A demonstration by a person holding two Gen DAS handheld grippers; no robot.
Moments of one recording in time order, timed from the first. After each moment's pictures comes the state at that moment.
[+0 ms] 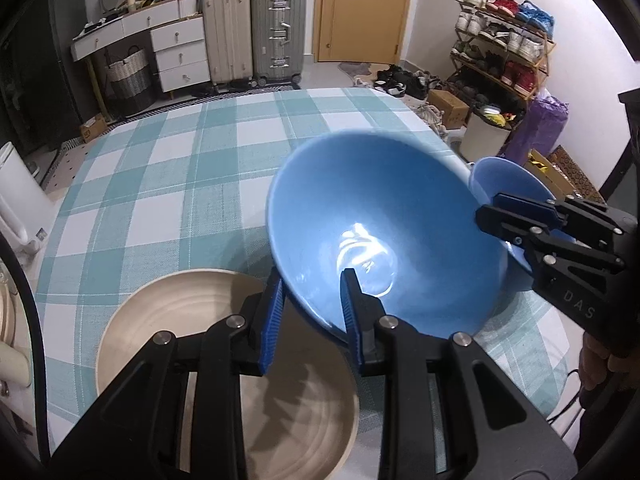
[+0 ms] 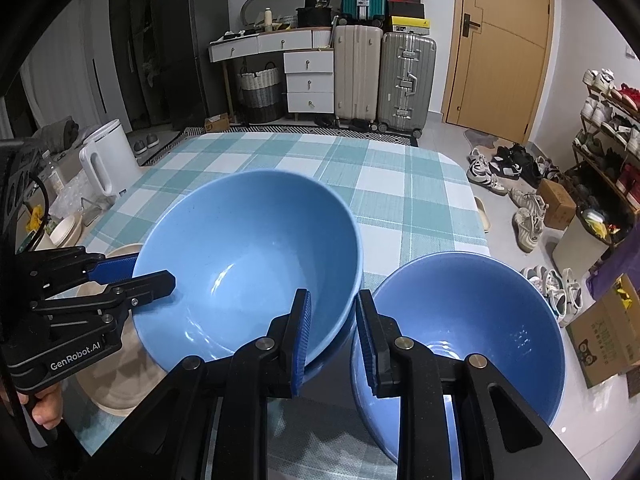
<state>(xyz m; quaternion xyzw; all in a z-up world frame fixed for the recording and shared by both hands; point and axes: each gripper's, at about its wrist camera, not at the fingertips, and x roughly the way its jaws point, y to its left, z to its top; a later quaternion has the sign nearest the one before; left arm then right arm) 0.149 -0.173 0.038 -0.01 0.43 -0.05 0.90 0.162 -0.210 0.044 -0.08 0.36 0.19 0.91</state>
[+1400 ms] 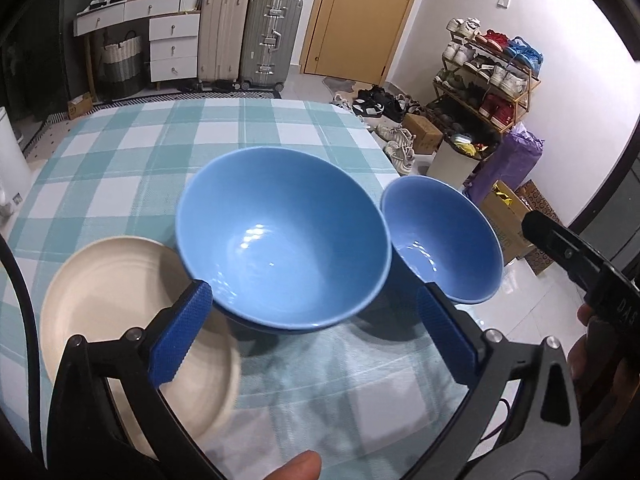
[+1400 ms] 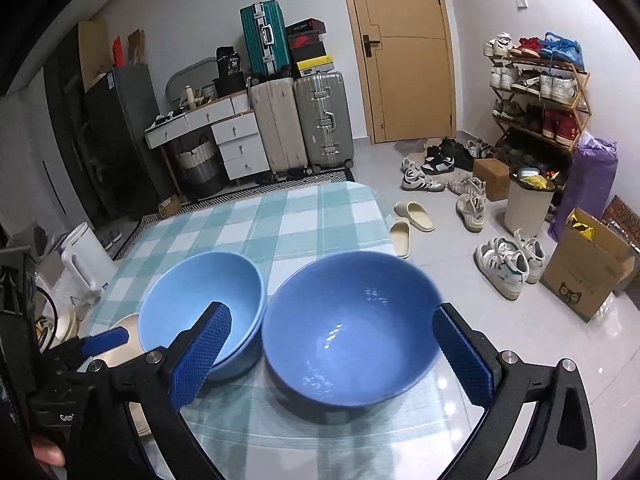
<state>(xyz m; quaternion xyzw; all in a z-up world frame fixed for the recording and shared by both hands) 0.104 -0.237 0.061 -0.09 0.41 -0.07 0.90 0.088 -0.325 0.096 0.06 0.30 0.09 0.95</state>
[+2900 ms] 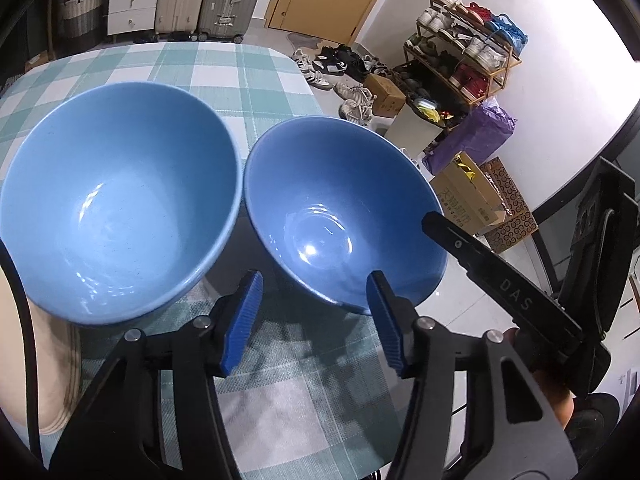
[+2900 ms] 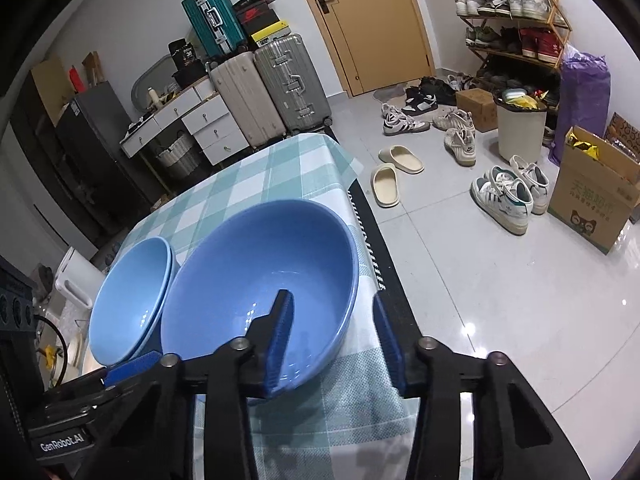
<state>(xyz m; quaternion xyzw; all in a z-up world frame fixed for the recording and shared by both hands) 0.146 -0.347 0.022 -0.13 0.48 -0.15 0.85 0.138 -0.409 0.022 0.15 0.37 0.08 0.91</state>
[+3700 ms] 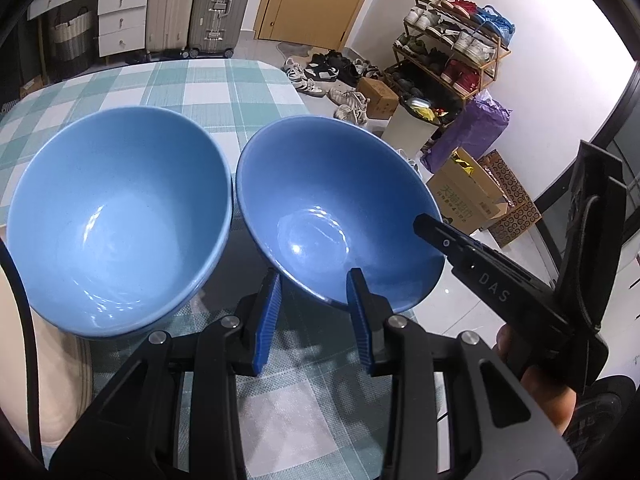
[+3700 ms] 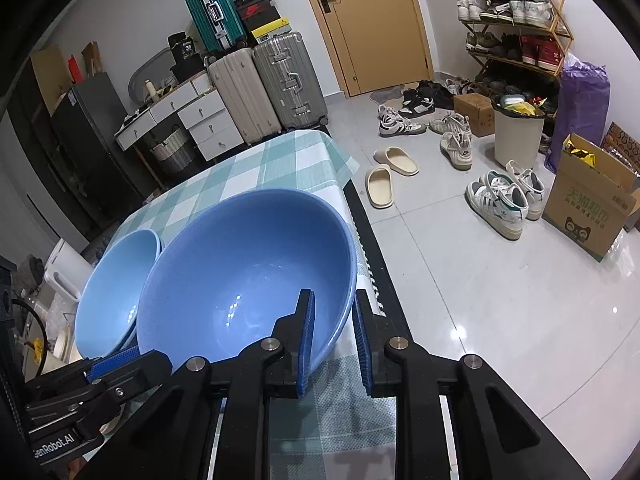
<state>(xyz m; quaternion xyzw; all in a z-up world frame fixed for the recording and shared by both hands) 0.141 -0.350 0.031 -0.10 0.46 -0.16 0.87 0.140 -0.403 0.016 0.13 0.37 0.07 0.92</state>
